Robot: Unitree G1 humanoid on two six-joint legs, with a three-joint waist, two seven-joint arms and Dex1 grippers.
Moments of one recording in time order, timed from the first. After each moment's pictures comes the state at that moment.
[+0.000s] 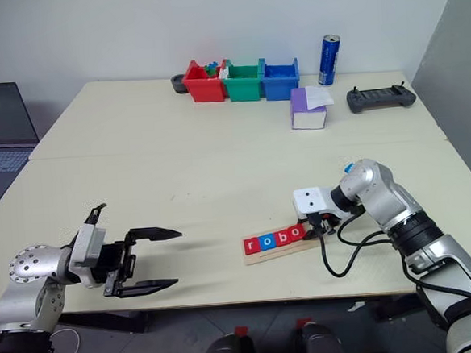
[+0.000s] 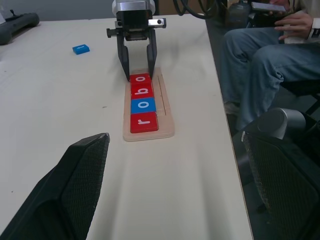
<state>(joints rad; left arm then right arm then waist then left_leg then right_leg) -0.17 0.80 0.12 0.17 -0.58 -0.13 -1.60 -0.80 -0.62 0.47 0.28 -0.14 0.15 1.47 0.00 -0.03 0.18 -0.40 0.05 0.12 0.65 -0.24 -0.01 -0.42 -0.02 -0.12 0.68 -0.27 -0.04</state>
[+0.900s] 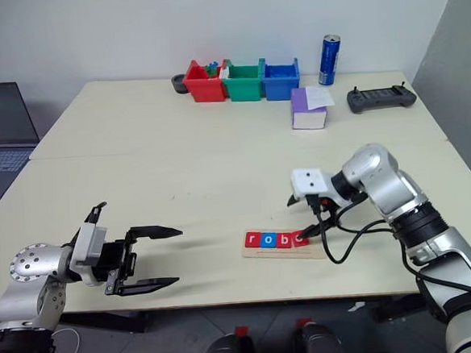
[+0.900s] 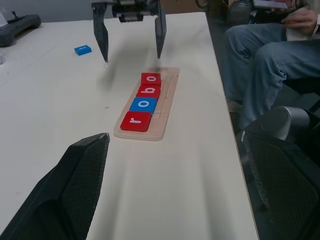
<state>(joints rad) -0.19 0.79 0.12 0.18 -0.57 -0.13 -1.60 -0.84 -0.64 0.34 0.19 0.04 0.34 1.50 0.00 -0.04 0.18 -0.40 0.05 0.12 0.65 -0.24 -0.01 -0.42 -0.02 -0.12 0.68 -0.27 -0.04</state>
